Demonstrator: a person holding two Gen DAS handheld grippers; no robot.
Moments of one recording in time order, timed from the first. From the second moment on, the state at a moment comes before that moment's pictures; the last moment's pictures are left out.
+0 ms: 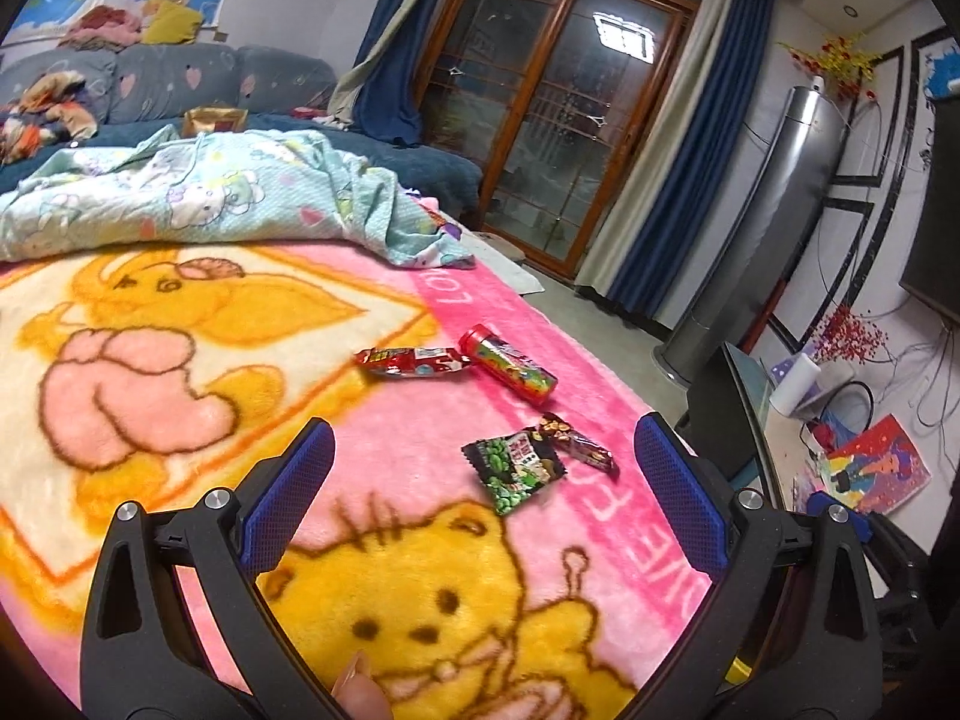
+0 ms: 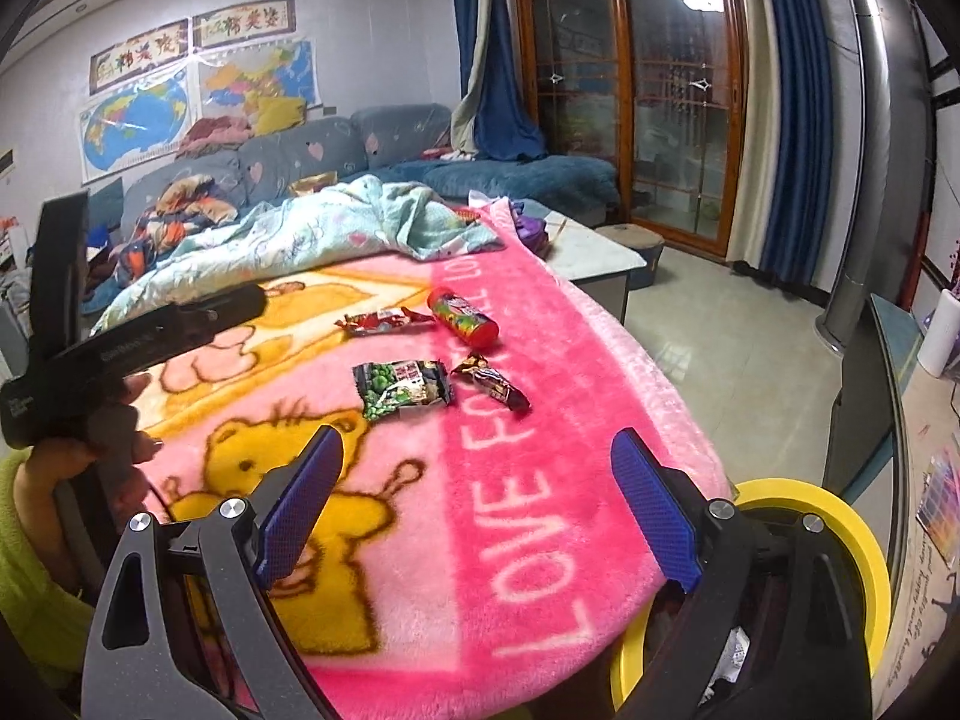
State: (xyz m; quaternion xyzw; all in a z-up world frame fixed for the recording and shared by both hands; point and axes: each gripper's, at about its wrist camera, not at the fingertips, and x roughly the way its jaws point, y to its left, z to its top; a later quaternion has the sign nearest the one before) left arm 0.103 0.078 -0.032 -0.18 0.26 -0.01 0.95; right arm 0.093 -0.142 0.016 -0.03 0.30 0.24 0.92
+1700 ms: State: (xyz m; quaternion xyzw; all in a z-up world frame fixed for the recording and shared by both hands) left arm 0.188 0.074 -0.125 -0.28 0.40 -0.11 0.87; right arm 0.223 -0.100 -0.075 -0.04 0.41 0.26 0.88
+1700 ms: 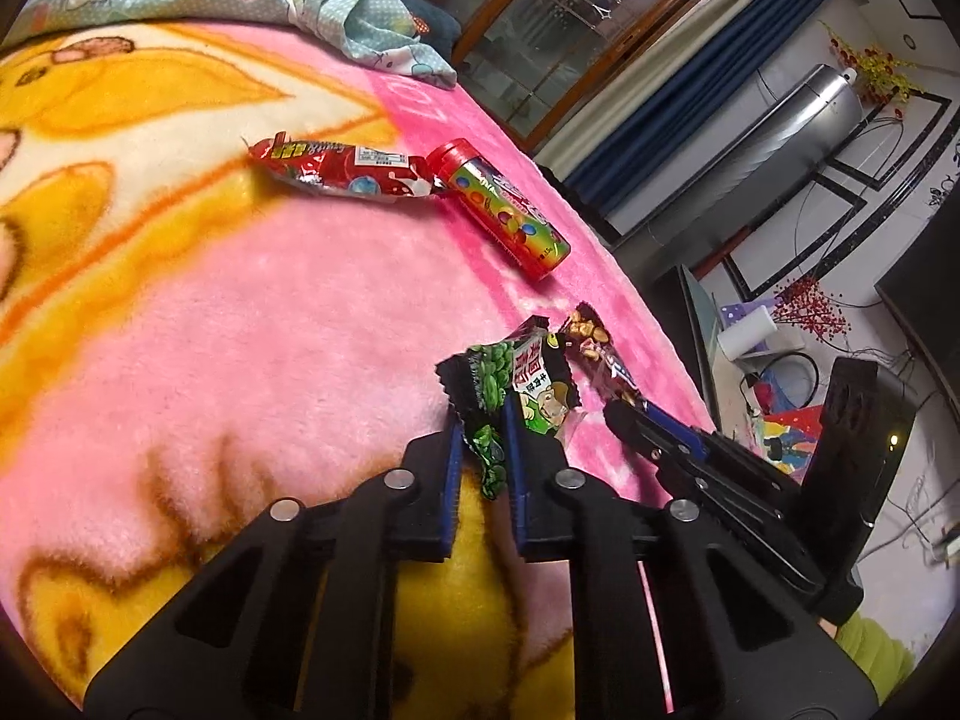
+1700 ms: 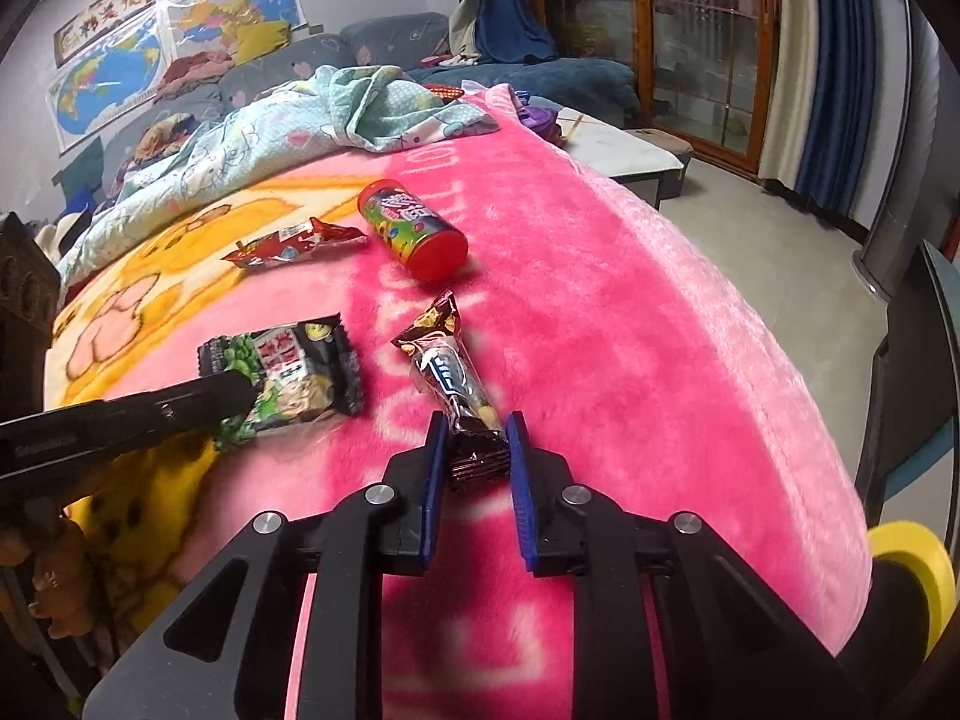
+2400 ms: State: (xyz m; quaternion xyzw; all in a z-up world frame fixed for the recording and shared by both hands) left arm 0.143 0.074 -0.085 -0.22 0.35 -0.09 0.91; right arm 0.174 -0.121 -0.062 -0.02 0.43 0.28 0.86
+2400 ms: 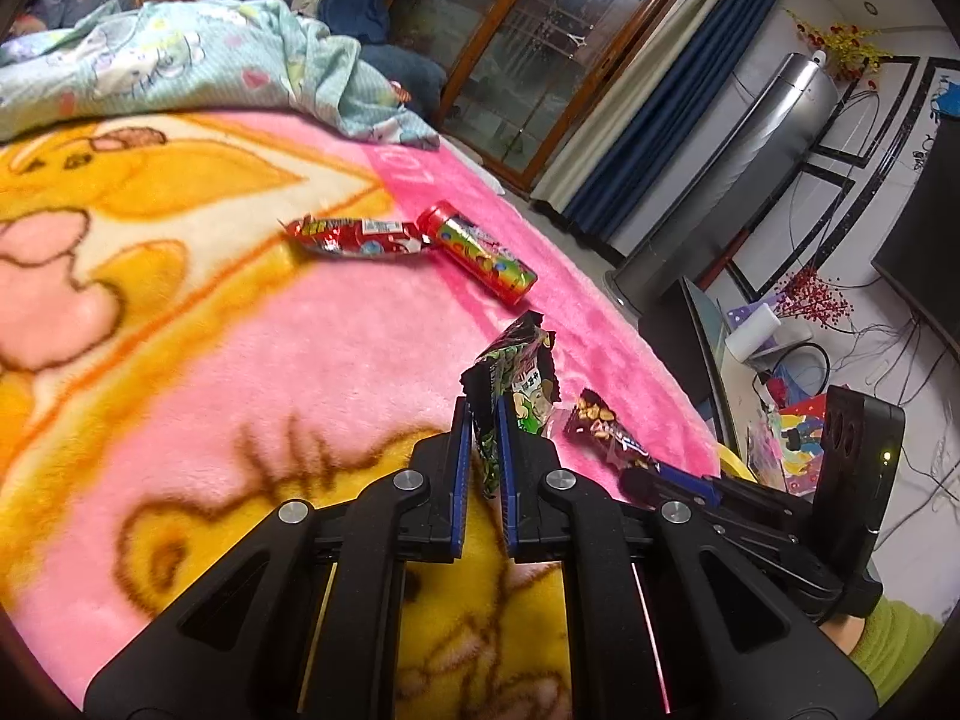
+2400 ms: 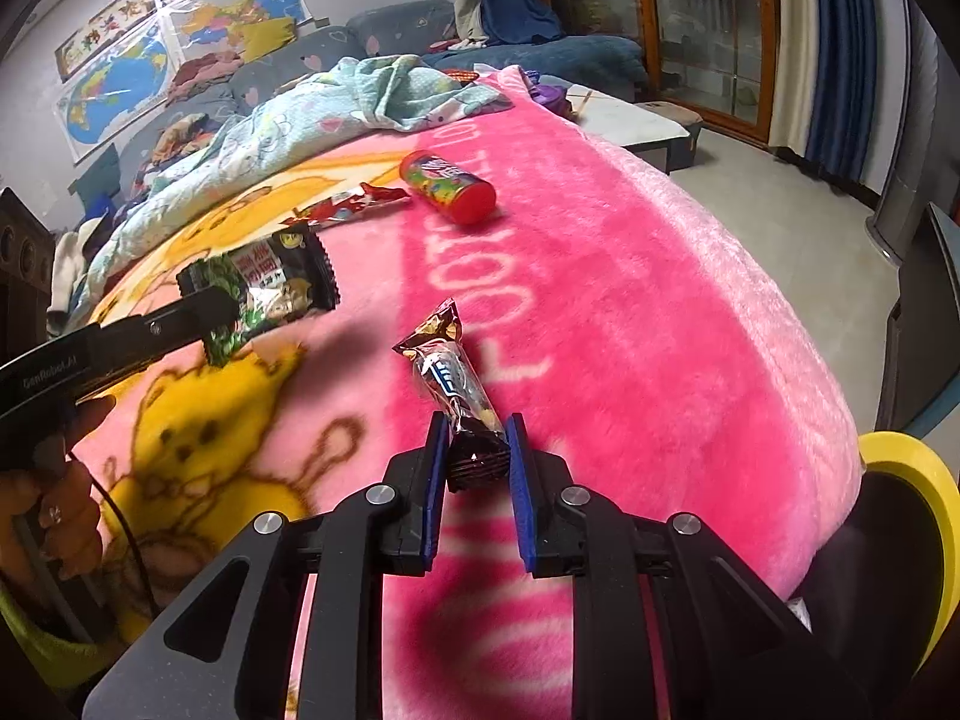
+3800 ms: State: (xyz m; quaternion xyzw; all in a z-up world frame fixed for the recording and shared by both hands) left arm 0.110 -0.006 -0.038 -0.16 0.31 -0.18 0.92; right arm 0.146 -0.246 -0.015 0.07 0.38 0.18 0.90
